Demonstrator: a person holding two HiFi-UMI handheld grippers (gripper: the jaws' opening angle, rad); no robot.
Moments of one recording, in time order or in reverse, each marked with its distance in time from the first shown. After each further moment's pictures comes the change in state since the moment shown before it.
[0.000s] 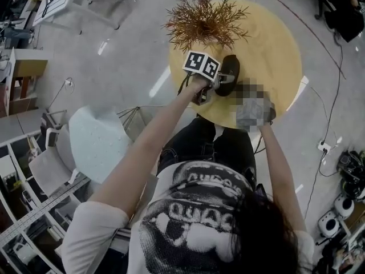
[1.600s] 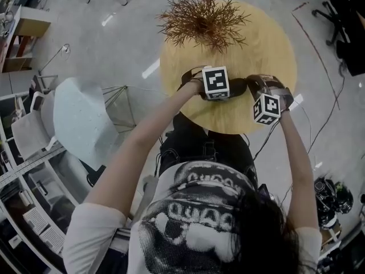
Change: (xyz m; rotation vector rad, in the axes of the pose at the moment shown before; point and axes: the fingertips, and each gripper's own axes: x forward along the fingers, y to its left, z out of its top) left arm 0.052 -0.061 -0.022 0.837 0.353 0.057; right arm -0.007 -0.085 -0.043 -0.614 -0.111 0.189
